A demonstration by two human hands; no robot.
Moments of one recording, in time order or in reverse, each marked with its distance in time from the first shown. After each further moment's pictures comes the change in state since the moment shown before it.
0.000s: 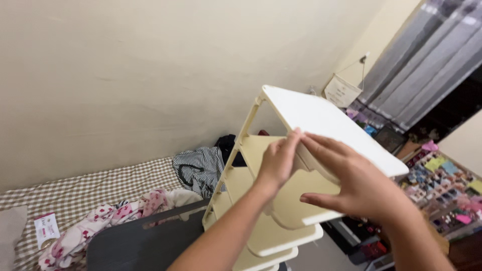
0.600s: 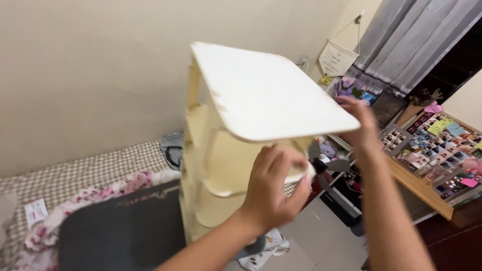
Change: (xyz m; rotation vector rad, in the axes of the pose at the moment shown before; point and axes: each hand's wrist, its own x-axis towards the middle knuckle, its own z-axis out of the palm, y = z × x) left_hand -0.079 -0.082 0.122 0.616 0.071 0.884; right_hand -0.088 0.223 0.079 1.046 0.543 0.662
